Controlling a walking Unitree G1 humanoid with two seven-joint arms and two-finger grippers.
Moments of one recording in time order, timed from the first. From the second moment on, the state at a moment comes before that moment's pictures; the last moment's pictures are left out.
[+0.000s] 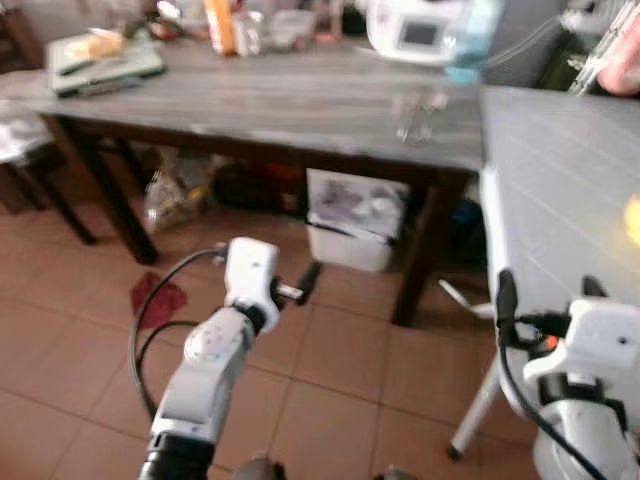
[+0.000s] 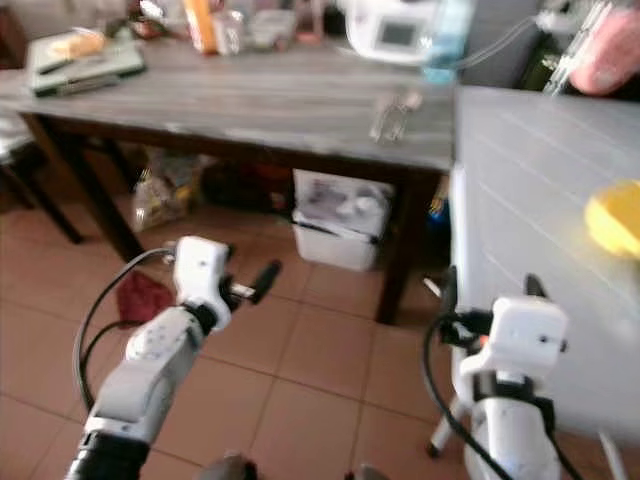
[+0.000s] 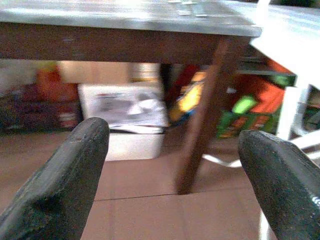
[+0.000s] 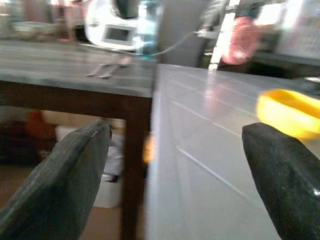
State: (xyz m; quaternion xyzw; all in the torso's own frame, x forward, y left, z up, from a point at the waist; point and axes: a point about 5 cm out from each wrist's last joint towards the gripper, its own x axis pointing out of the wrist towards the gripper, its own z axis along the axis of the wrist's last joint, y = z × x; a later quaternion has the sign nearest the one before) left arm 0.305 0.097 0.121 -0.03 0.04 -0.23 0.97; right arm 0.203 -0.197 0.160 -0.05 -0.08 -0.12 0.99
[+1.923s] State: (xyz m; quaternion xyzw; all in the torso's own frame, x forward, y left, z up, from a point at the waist) left arm 0.308 0.129 0.145 0.02 -0.07 -0.12 0.99; right arm 0.185 -0.203 0.165 -0.08 -0.10 -0.16 0.98
